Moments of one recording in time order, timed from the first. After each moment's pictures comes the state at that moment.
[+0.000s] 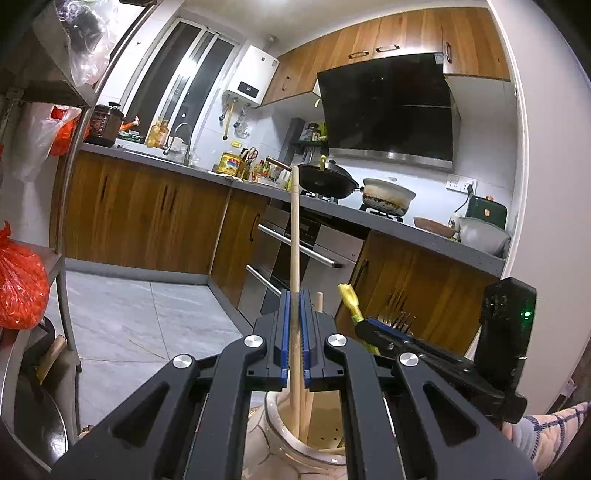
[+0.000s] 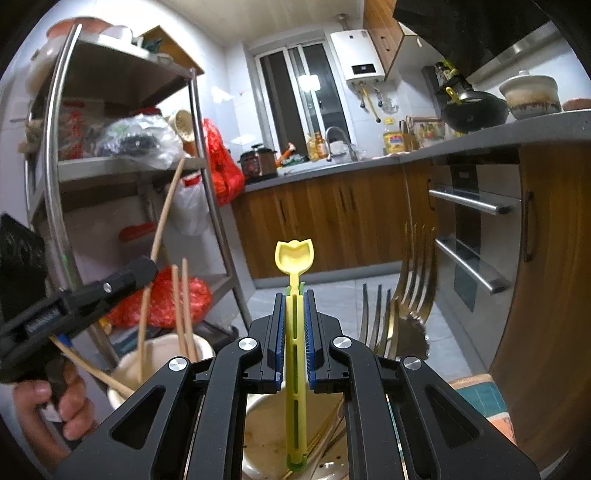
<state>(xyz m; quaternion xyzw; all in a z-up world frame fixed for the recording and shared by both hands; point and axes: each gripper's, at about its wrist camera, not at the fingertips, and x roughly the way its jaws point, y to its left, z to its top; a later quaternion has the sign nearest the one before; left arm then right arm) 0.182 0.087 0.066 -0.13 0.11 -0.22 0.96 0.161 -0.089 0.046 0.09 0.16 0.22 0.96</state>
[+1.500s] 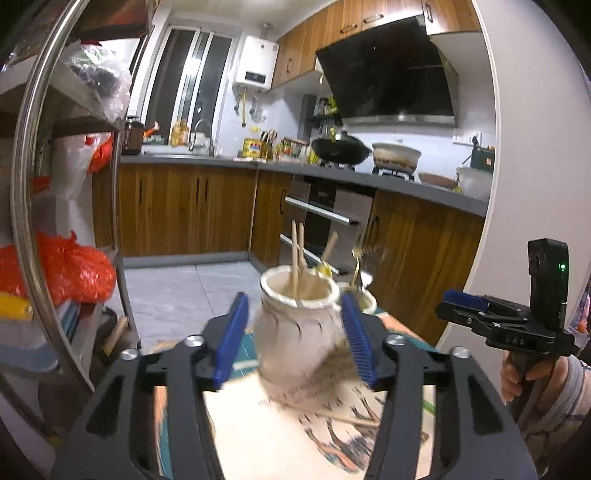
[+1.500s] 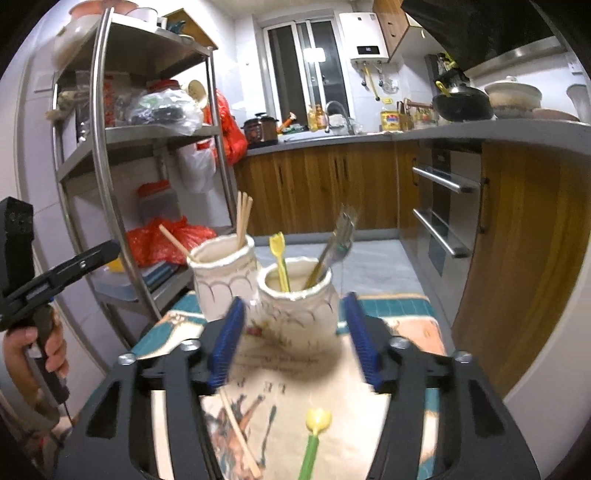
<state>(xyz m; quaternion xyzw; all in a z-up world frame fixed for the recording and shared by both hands) 0.037 0.075 0.078 -0.05 0.17 -0.14 0.97 0.020 -0.144 0.059 0.05 0.22 0.21 0.95</state>
